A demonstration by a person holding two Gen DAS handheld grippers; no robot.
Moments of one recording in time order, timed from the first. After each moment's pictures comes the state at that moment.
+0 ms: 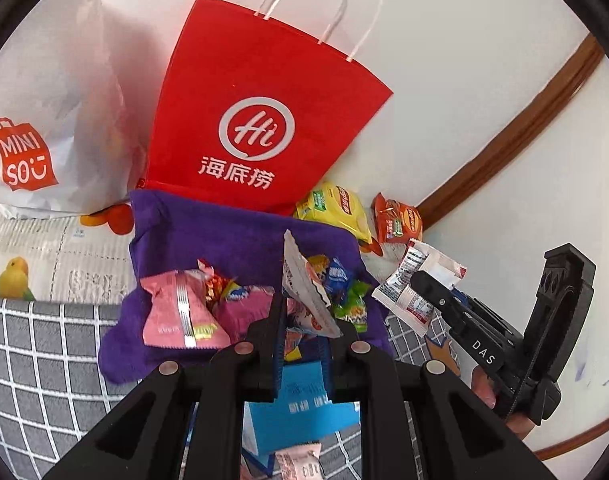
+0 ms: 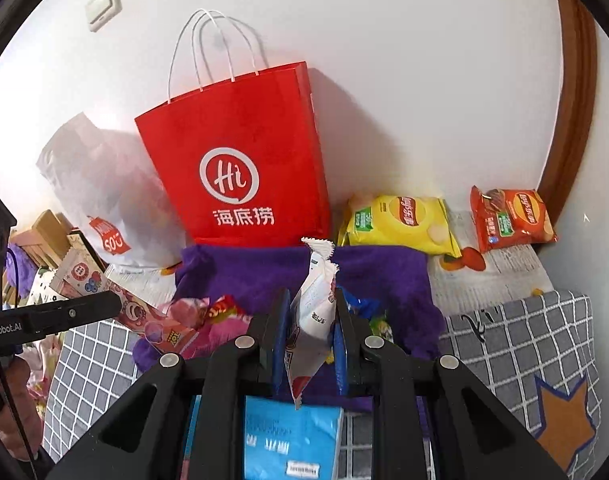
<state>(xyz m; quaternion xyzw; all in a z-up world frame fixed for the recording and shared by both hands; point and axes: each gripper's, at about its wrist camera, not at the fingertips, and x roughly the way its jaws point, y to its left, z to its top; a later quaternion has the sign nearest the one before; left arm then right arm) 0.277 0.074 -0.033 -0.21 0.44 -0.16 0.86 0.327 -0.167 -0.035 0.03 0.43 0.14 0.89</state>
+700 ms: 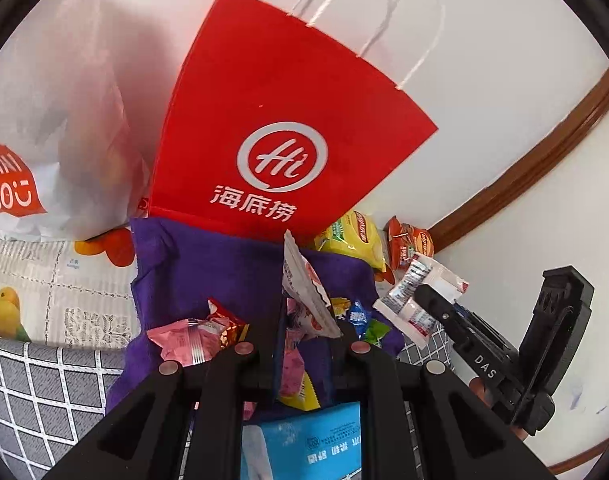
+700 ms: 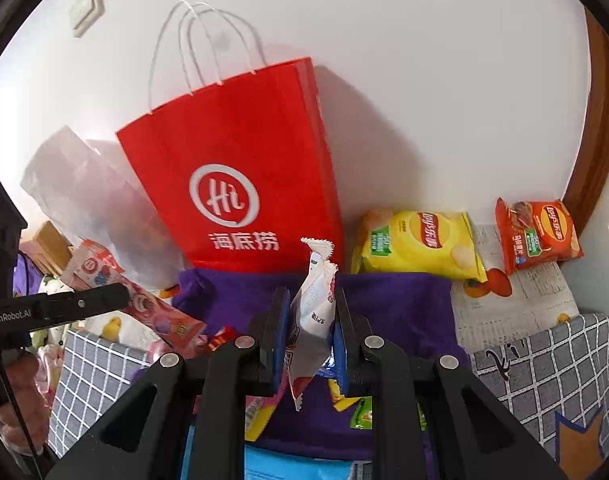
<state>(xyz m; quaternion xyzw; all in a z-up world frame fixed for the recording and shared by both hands) 0.331 0.095 -0.048 -0.24 0.45 -0.15 0.85 0.376 -0.159 -0.051 0.05 0.43 0.16 0.89</state>
